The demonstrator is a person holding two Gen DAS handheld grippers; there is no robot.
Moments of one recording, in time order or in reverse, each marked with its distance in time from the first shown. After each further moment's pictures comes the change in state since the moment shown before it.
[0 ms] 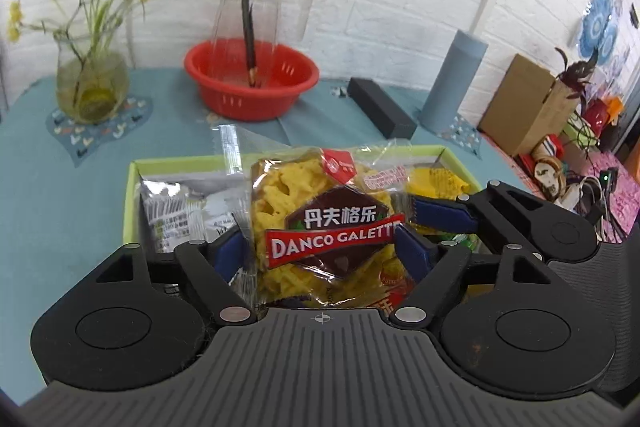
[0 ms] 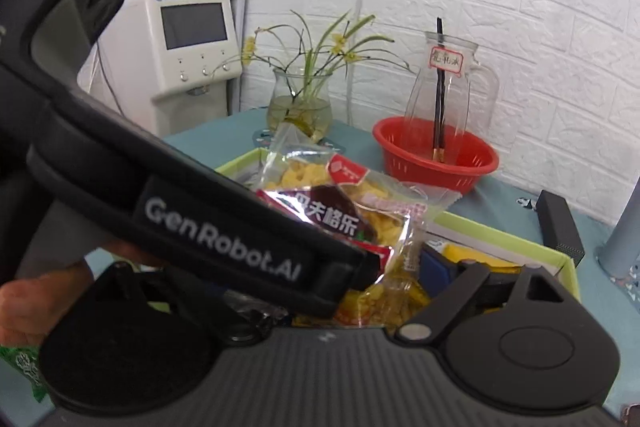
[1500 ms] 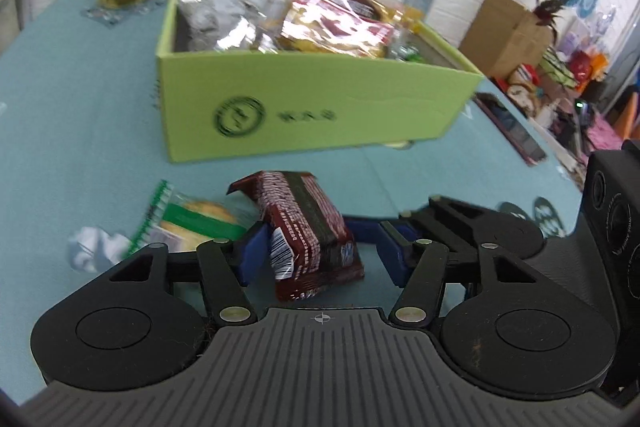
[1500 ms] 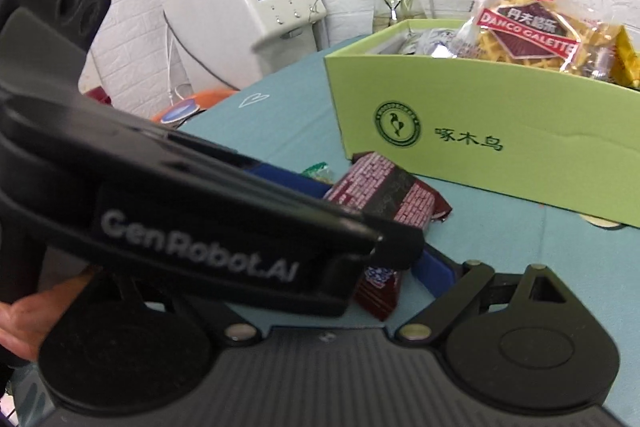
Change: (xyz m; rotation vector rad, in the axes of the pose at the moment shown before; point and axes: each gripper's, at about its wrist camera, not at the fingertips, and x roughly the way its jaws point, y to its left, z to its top) left arm -0.079 -0.018 -0.145 -0.028 0.163 -0.041; right arm -0.069 0.096 -0.100 0.158 0.141 0.218
